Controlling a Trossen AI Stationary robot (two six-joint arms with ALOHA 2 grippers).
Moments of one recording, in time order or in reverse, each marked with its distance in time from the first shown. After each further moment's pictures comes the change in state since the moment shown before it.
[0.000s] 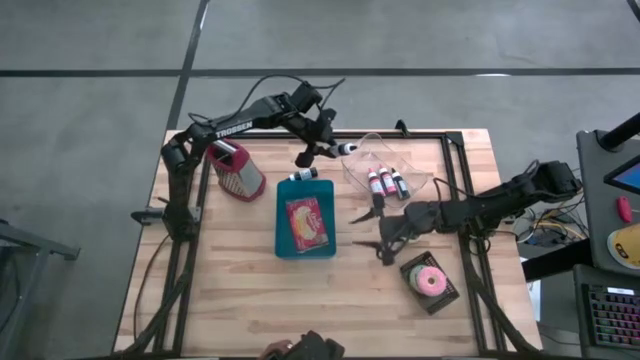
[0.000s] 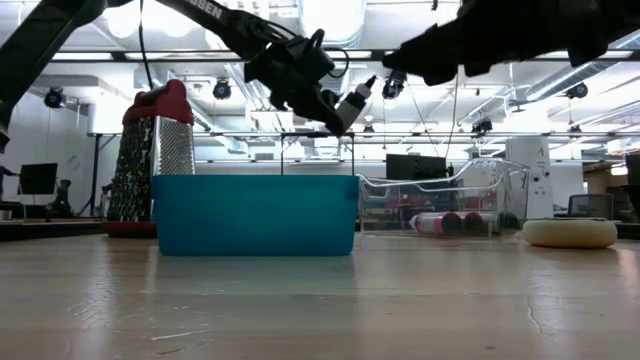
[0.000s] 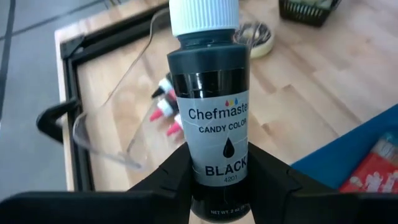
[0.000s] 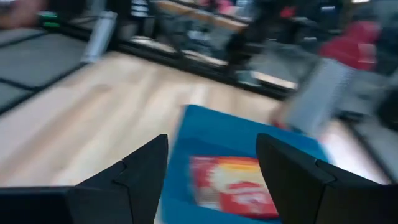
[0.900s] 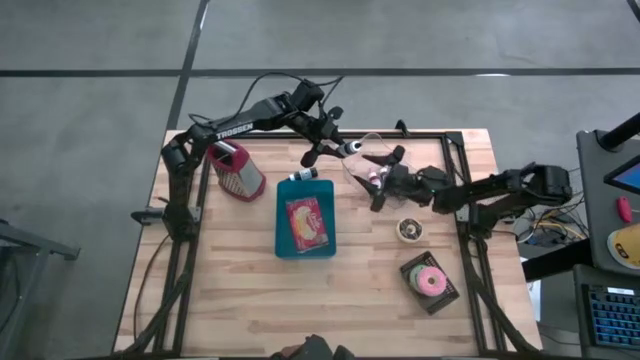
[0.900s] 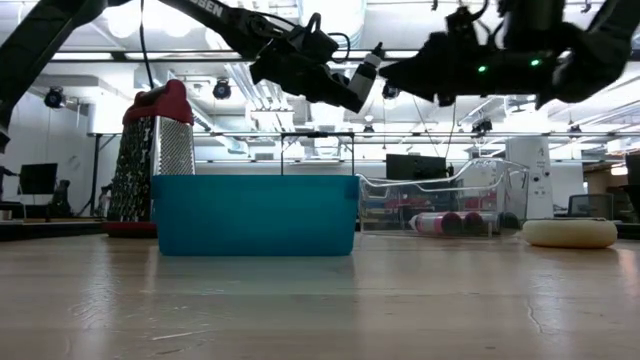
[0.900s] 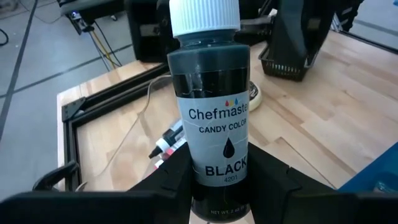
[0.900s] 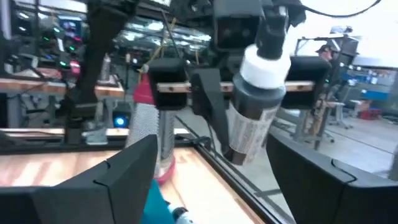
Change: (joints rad) left arm -0.017 -0.001 0.000 0.160 0.170 -0.067; right arm -0.400 0.068 -0.147 0.593 0.083 0.049
